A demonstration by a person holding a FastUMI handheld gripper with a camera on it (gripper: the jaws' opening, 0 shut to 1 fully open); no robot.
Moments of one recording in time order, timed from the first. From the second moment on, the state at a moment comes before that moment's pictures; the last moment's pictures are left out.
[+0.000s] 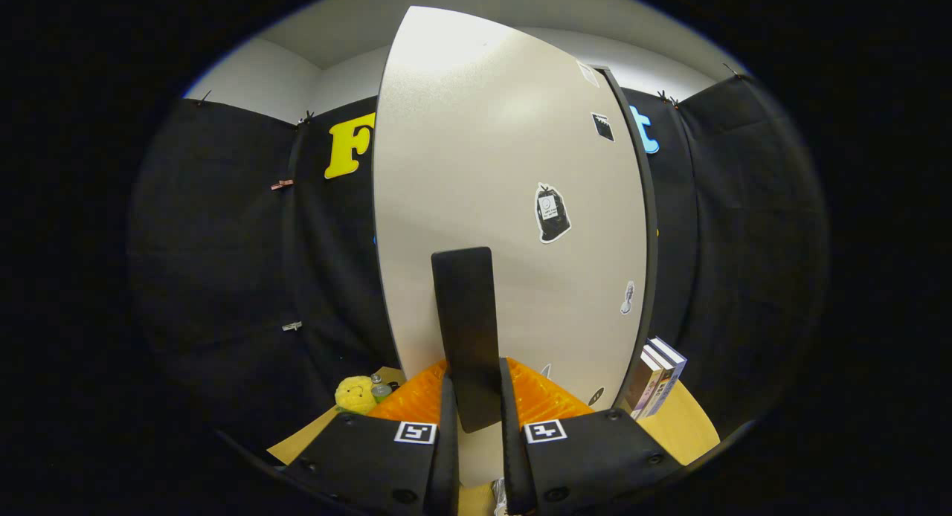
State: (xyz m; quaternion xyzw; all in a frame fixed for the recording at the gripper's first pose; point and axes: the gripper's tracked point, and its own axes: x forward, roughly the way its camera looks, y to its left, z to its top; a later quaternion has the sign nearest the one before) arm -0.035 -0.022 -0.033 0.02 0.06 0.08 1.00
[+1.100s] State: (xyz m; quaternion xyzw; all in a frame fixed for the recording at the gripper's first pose) arm -0.090 -0.107 -0.029 0.04 0.07 0.03 1.00
